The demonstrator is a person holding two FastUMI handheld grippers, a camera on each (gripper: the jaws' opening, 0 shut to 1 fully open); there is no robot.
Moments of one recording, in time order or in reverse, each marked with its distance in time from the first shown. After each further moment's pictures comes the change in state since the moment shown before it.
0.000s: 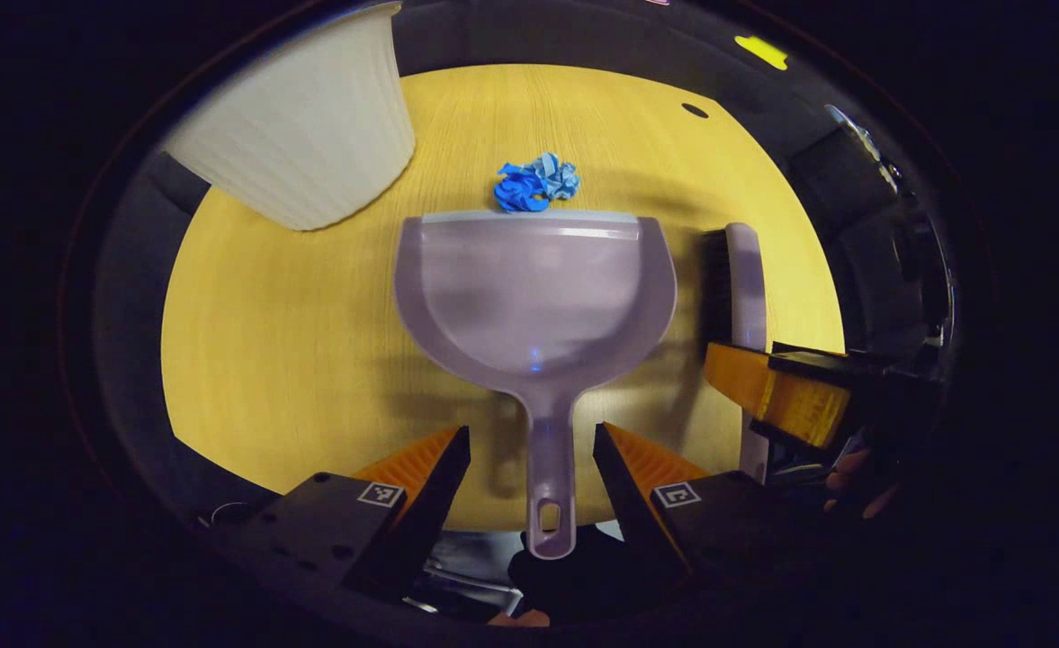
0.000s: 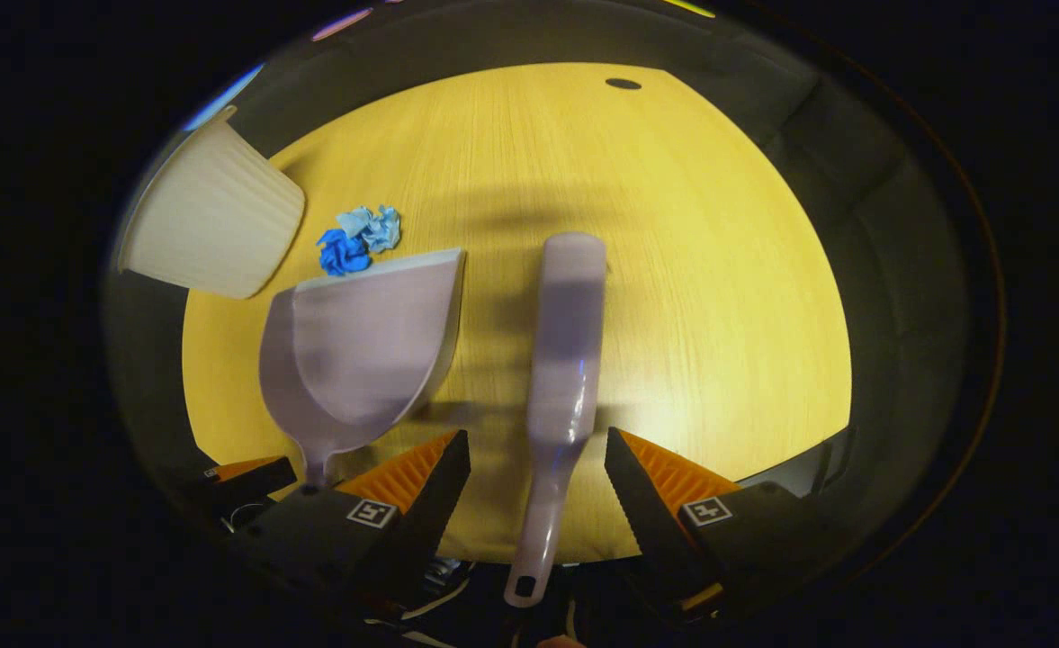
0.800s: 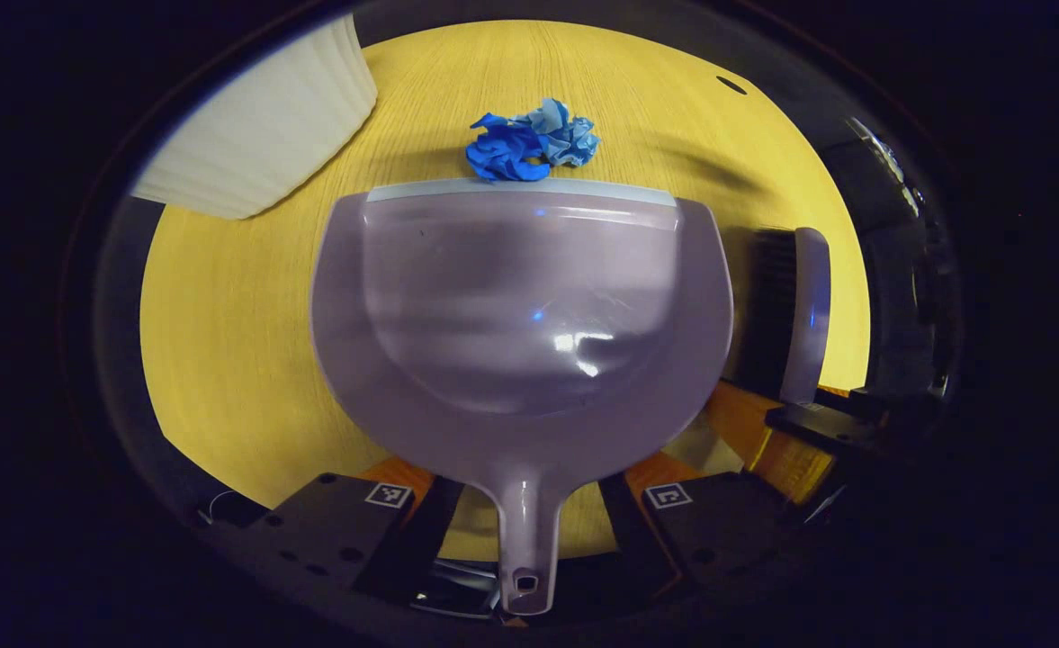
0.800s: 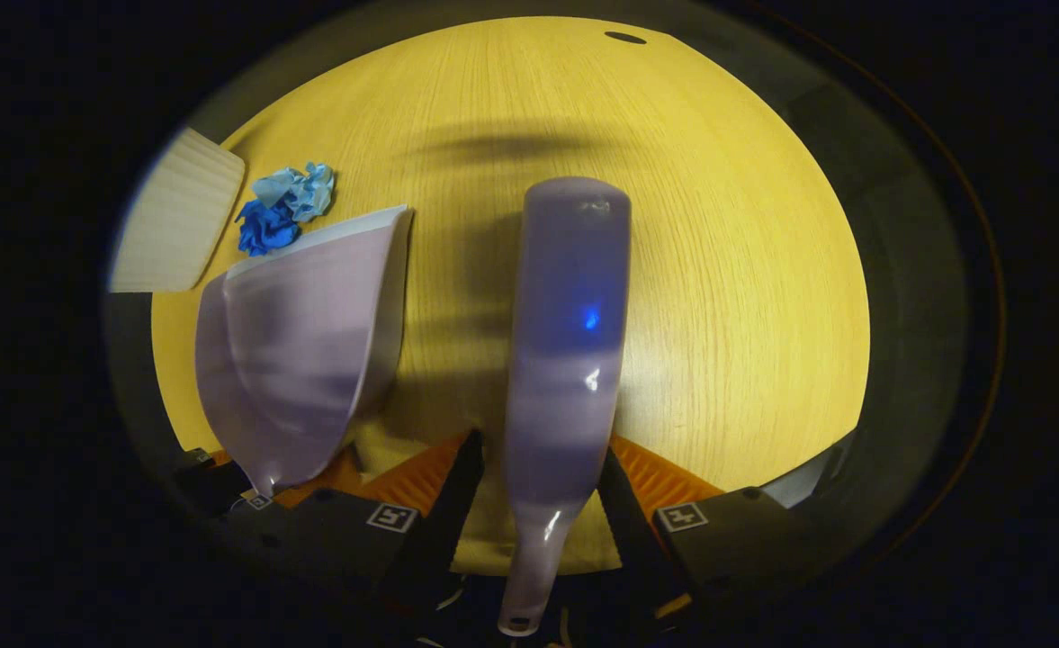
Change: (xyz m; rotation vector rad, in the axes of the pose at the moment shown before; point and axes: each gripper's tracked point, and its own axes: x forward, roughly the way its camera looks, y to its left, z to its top) left arm 0.045 -0.005 0.027 -0.026 0.140 0.016; right arm 0.041 -0.013 0.001 -0.018 0.136 -0.076
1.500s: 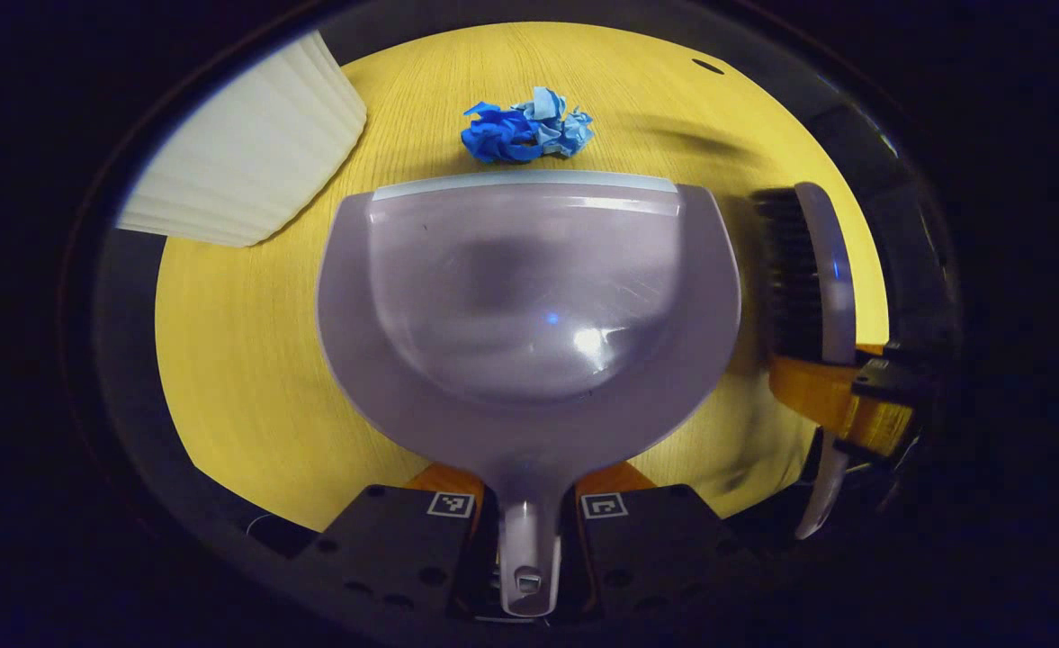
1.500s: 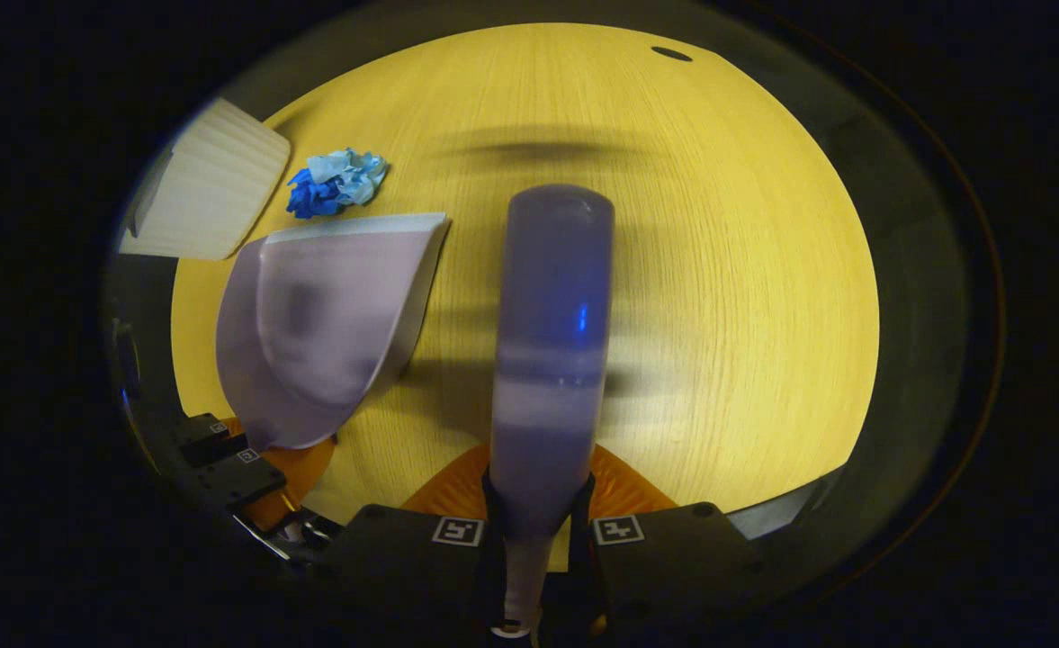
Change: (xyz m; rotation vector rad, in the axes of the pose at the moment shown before) left arm 0.006 0.026 -0.020 0.109 -0.017 0.061; right arm -0.018 0.000 0.008 -0.145 -0.016 0.083
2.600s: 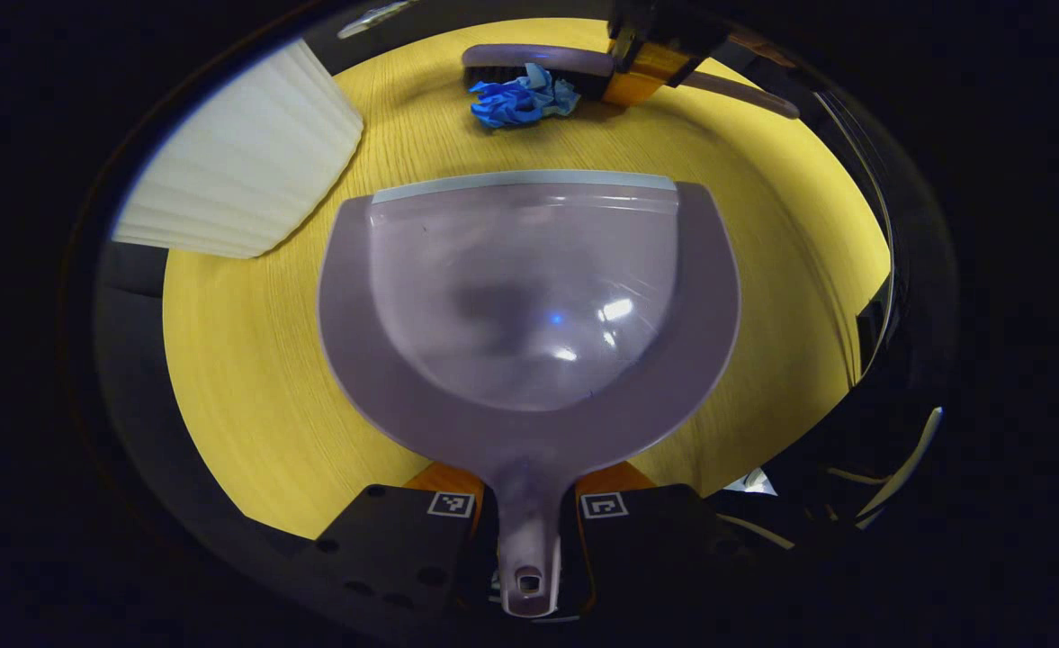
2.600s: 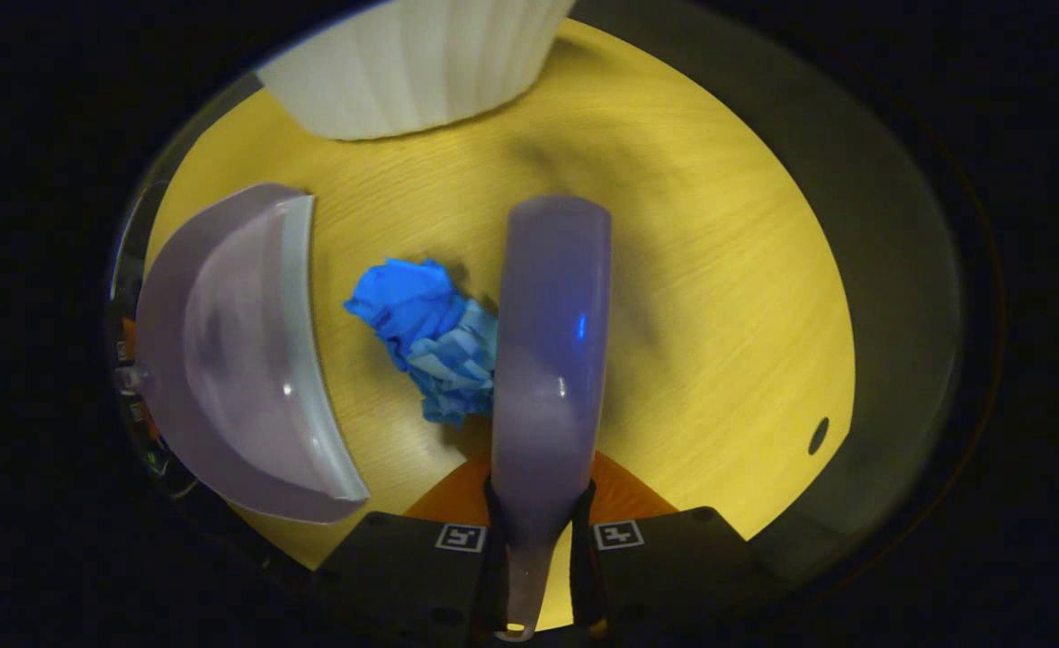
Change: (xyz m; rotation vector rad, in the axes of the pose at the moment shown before) left arm 0.007 0.053 -0.033 0.232 -0.009 0.051; right arm 0.002 0.063 0.178 -1.068 0.009 -0.116
